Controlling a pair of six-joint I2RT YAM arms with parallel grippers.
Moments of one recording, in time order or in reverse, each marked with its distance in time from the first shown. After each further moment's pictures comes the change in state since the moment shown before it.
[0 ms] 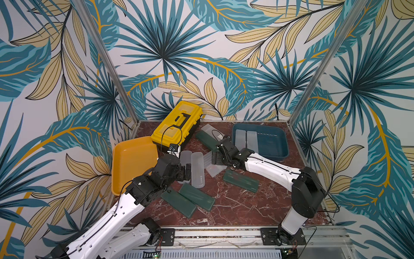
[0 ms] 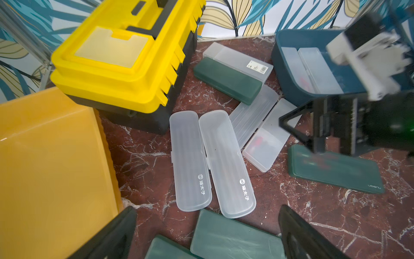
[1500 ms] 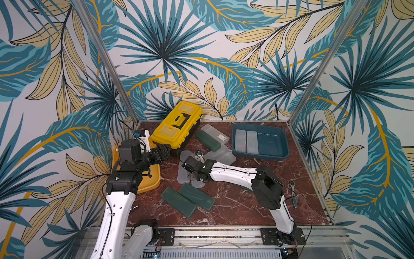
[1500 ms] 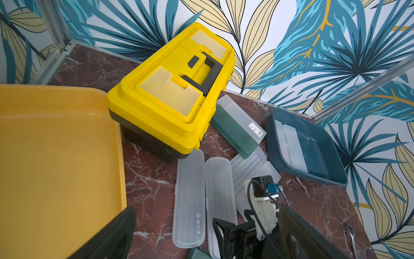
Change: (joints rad) left arm 0.669 0.027 0.089 0.097 0.603 -0.003; right arm 0.264 0.382 0.332 -0.146 0.136 0.130
